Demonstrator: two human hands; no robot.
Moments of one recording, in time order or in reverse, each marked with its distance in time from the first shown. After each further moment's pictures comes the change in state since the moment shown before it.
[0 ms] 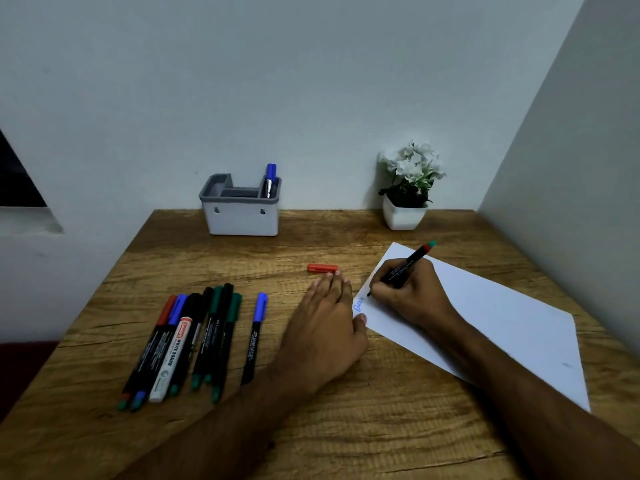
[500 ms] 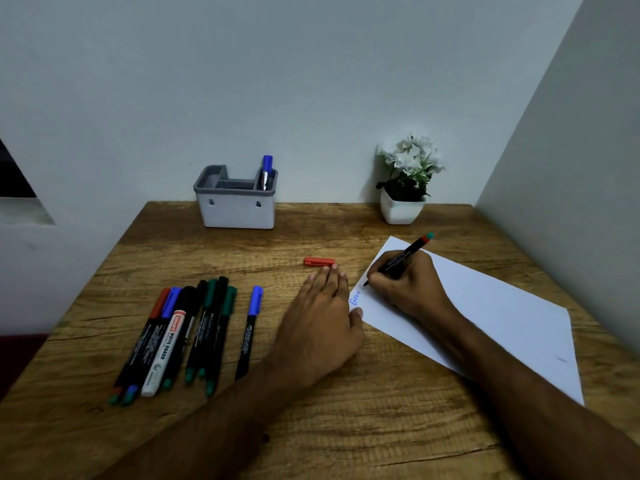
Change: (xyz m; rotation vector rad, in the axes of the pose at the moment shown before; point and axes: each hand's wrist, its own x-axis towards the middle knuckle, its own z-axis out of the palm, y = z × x) left_hand 0.000 0.000 0.001 0.014 0.002 0.001; right_hand 0.003 0.001 0.002 0.030 0.016 0.054
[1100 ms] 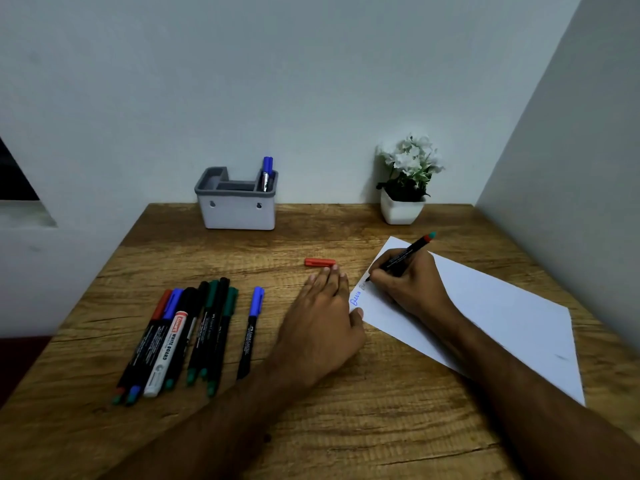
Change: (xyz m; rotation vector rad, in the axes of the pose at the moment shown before) left_hand 0.000 0.001 -0.001 -0.009 0.008 -0.011; right_hand 0.002 0.000 0.000 0.022 0.042 0.043
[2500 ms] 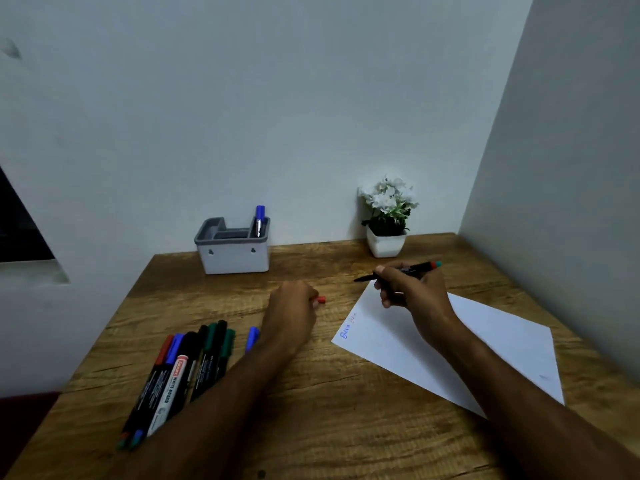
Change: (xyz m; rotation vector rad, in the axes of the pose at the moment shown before) left_hand 0.056 -0.032 -0.027 -0.105 0.156 -0.215; right_hand 0.000 -0.019 -0.031 0.574 0.149 0.119
